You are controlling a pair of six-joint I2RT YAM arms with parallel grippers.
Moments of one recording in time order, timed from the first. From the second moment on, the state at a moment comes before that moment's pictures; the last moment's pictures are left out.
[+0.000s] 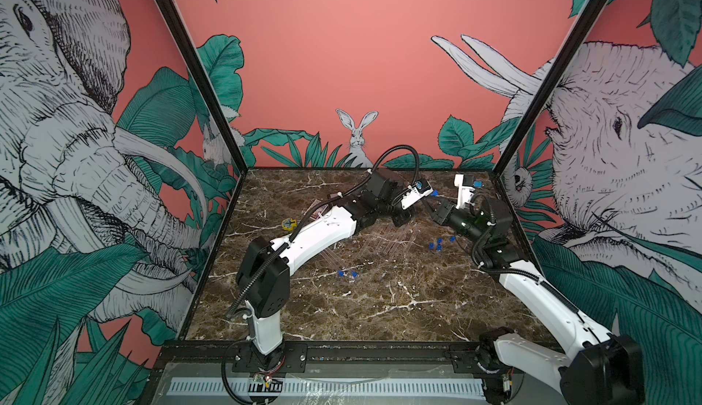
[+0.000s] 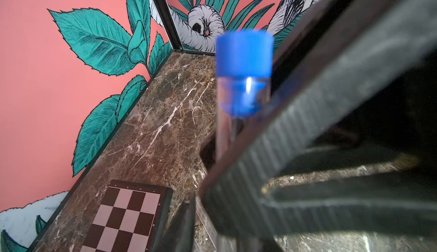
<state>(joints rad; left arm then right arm) -0.84 1.81 1.61 -0.30 0.30 0.39 0.30 1.09 0.78 0.23 -0.47 0.71</state>
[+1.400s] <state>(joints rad) -0.86 1.81 1.62 -0.32 0.29 0.35 0.25 0.99 0.96 -0.06 -0.24 0.71</state>
